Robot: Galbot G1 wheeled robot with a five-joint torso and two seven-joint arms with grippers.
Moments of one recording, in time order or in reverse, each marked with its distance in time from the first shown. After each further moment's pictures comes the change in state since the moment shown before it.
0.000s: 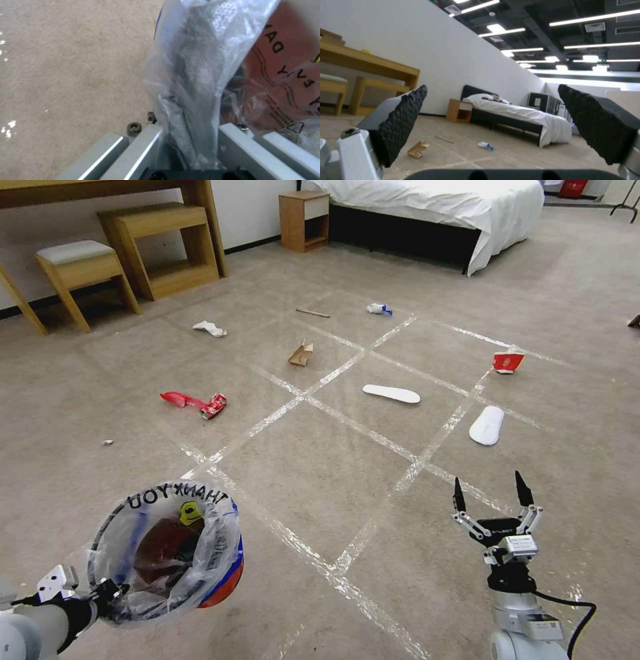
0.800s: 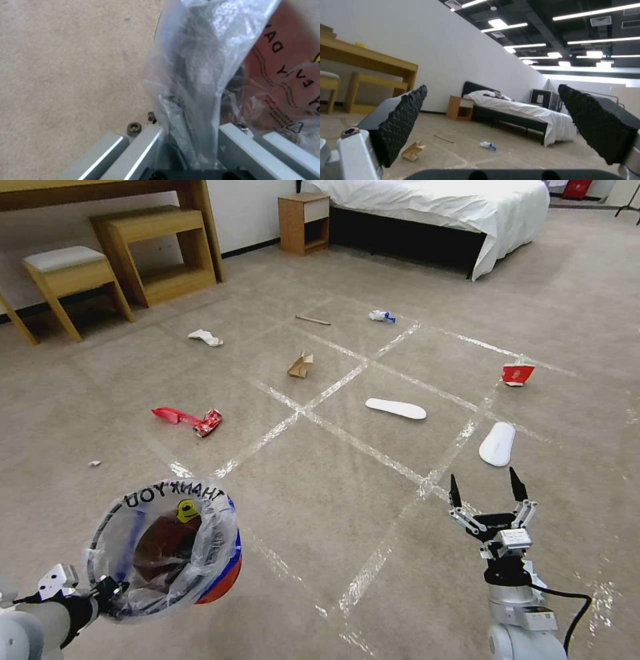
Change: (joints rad) left arm -0.028 0.002 0.016 0.037 0.009 -0.009 0.012; right arm 0.030 0.002 -0.010 -0.015 -0.016 -0.031 0.004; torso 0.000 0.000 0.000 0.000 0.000
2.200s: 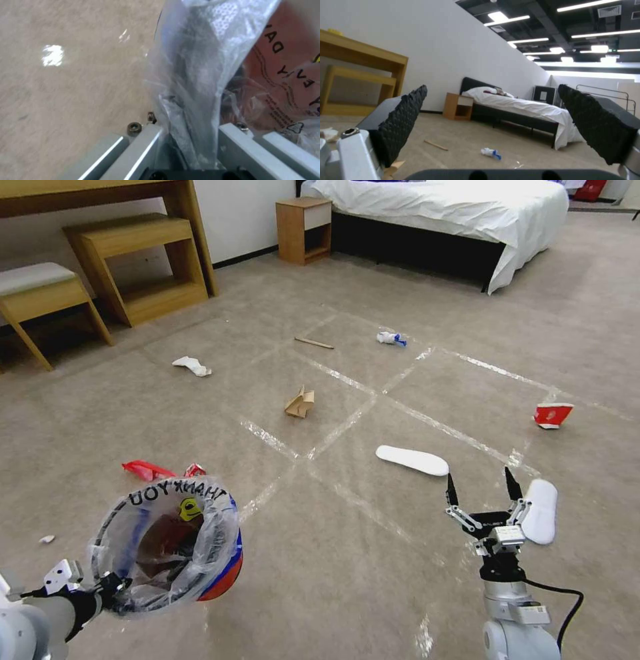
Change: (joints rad) left arm -0.011 0.028 0.020 0.025 0.022 0.000 0.025; right arm 0.022 0.013 0.000 -0.031 -0.008 -0.003 -0.004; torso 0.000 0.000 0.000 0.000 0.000
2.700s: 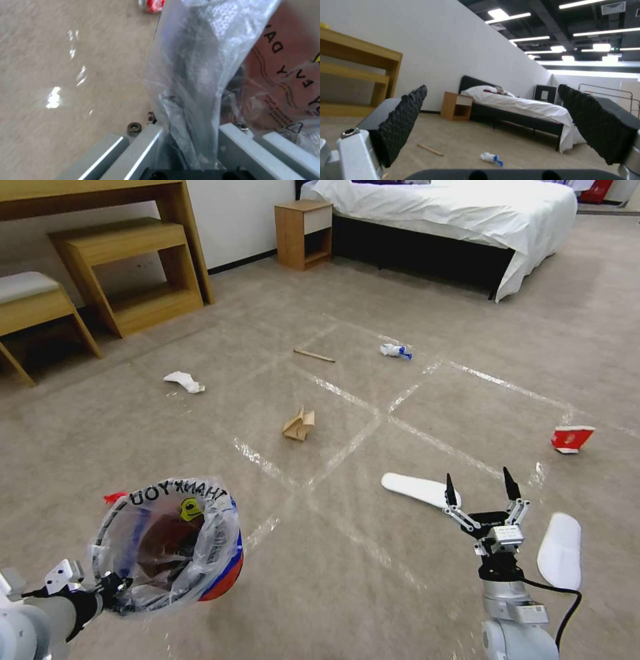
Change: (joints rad) left arm -0.003 -0.003 0.005 0.000 0.003 0.000 0.003; right arm 0.002 -0.001 -0.001 -0.004 -0.001 -0.001 0.000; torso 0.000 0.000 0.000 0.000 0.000
